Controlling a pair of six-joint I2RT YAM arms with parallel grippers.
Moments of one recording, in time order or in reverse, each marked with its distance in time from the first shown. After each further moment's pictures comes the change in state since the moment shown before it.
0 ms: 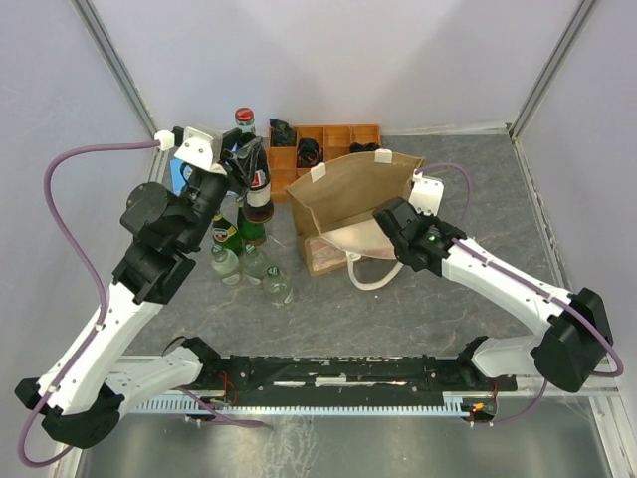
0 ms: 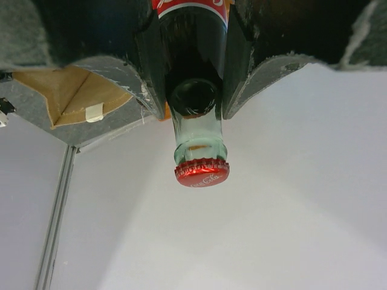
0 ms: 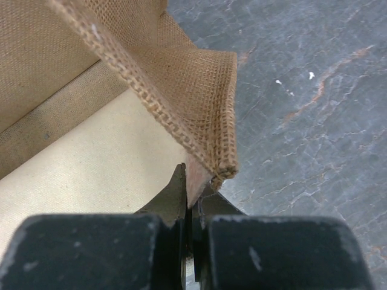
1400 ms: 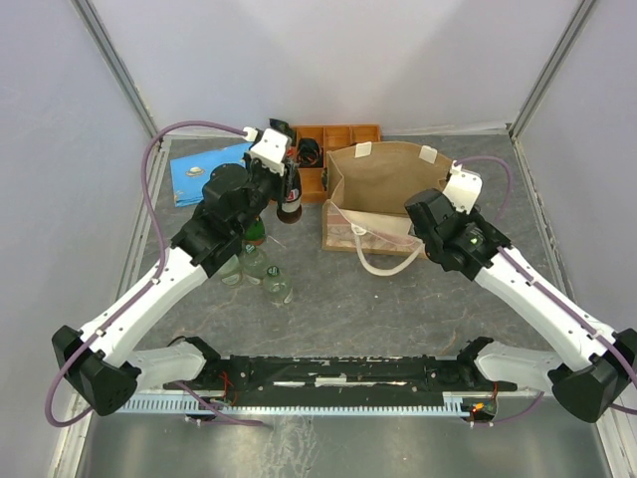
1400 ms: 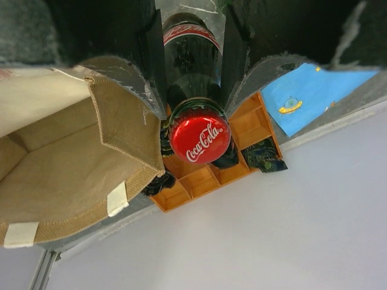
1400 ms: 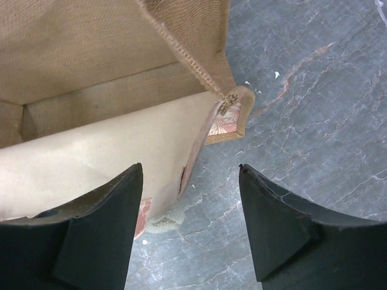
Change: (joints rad) left arm 0.000 0.219 -0.101 -0.021 -0.024 -0.012; right arm -0.074 -0.171 0.091 -0.216 -0.029 0.042
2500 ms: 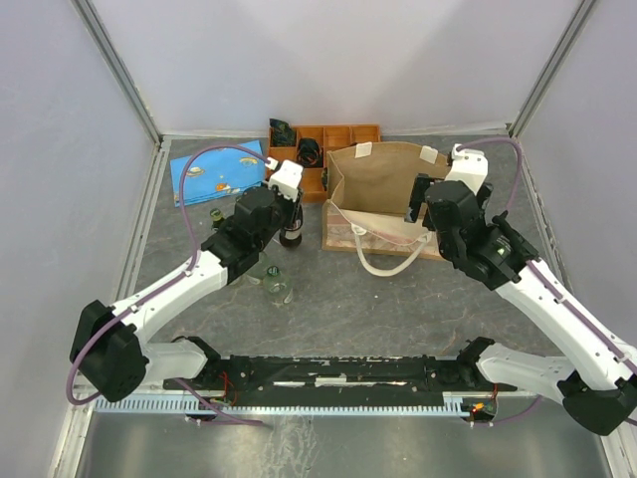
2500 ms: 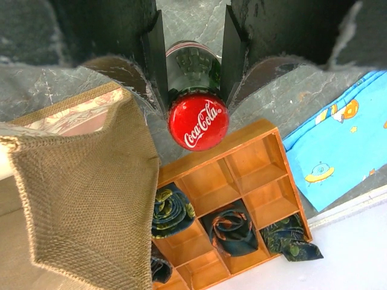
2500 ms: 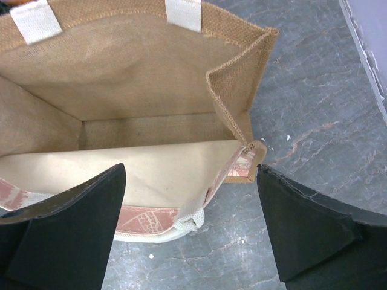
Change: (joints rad) left arm 0.001 0.088 -0.258 0.125 -0.048 -0.051; right arm 0.036 -0.090 0.087 0.136 -0.040 -0.309
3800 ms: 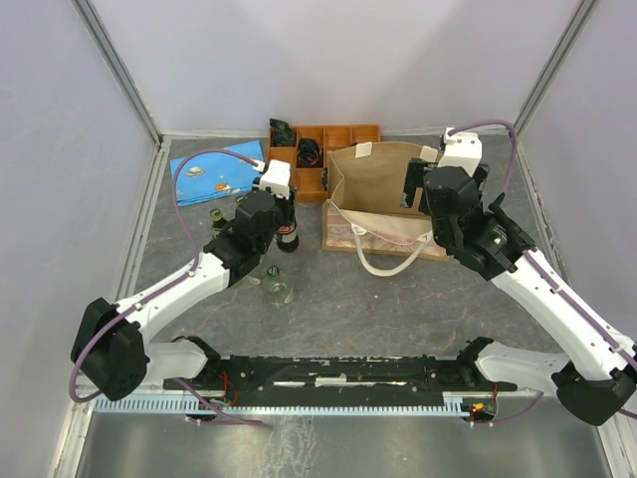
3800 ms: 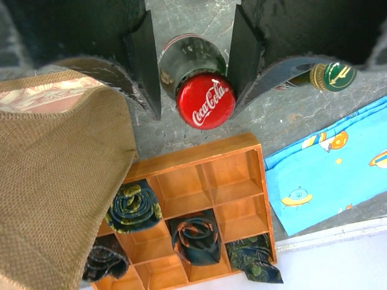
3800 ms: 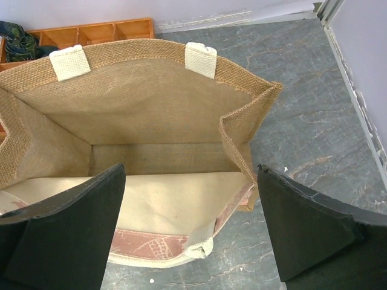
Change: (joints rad) left arm 0.001 0.017 -0.056 0.064 -0.155 -0.128; right arm 0.000 0.059 0.089 0.104 0.021 -0.137
